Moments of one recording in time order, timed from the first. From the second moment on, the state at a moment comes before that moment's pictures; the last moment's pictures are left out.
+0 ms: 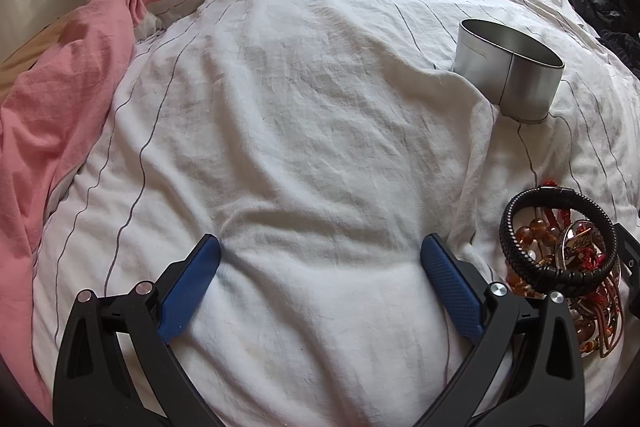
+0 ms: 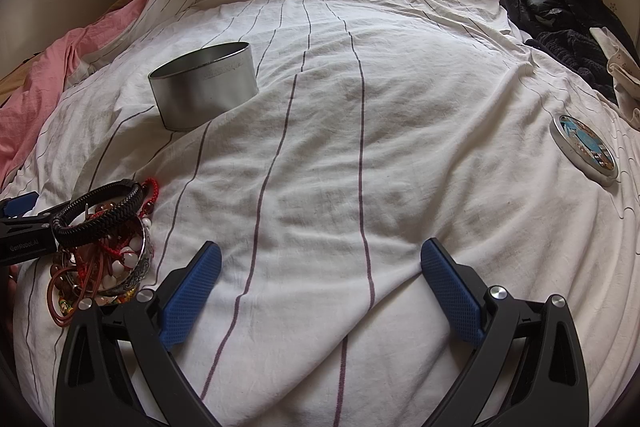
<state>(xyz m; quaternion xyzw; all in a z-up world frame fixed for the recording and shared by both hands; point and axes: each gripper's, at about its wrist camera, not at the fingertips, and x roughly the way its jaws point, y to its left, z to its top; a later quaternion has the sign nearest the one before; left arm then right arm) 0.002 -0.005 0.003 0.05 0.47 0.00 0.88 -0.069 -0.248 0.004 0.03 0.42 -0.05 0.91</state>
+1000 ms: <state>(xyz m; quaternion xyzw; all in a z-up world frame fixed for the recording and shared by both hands) 0.002 -0.003 0.001 0.04 0.47 0.00 0.88 -0.068 -0.248 0.004 0.03 0.42 -0.05 0.91</state>
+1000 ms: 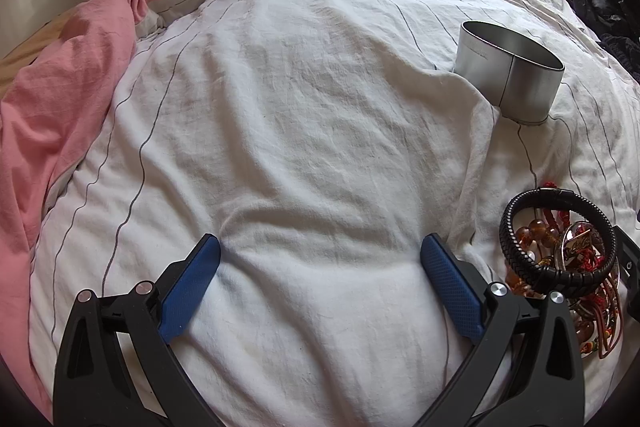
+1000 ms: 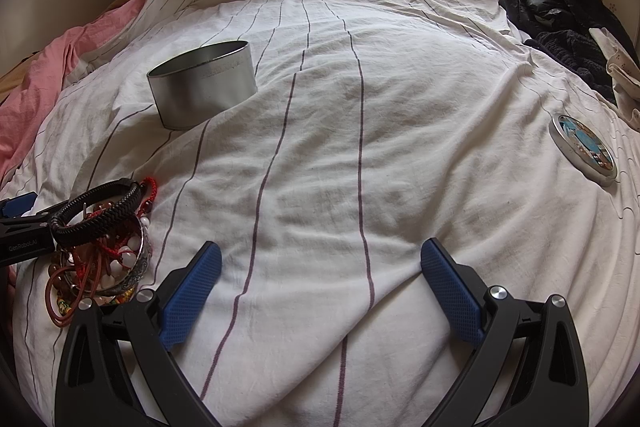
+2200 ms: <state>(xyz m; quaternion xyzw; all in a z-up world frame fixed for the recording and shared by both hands) -0.008 0.004 0.020 0.04 0.45 0.00 0.89 -0.066 -0.247 0.000 0.02 0.43 -0.05 0.90</state>
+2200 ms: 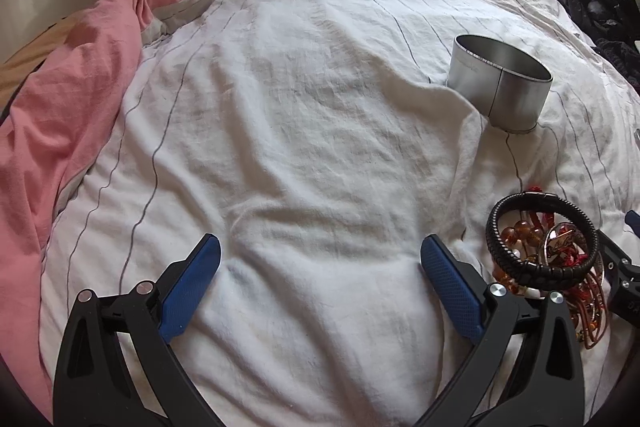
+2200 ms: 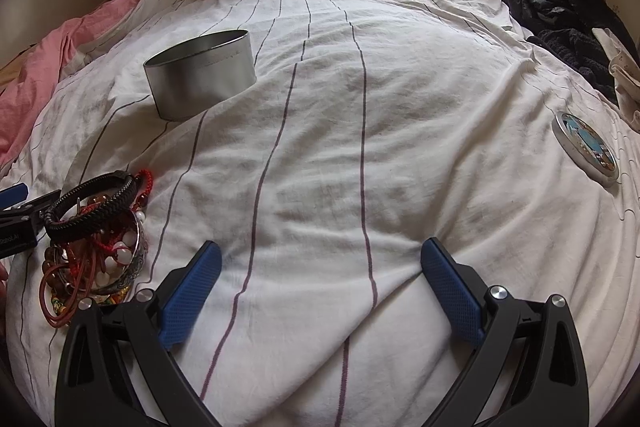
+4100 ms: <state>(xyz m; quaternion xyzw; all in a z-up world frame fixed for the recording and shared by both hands) -0.017 -0.054 0.032 0.01 0.43 -0.18 0.89 -0.067 -0.247 0.001 0.02 0.43 -0.04 0.90</state>
